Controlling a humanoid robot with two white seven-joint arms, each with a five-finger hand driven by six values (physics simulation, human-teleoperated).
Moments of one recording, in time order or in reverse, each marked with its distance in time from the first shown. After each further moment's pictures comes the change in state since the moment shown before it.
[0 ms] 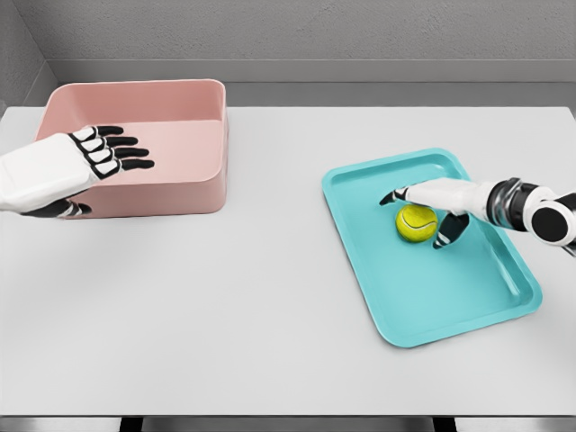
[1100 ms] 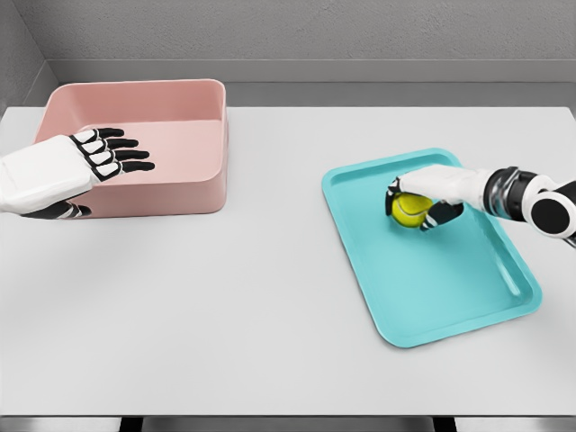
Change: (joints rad) left arm 0.002 0.001 0.000 -0.002 0.000 0.000 -0.010; right arm -0.041 -0.001 0.001 -0.051 0.002 0.000 0.000
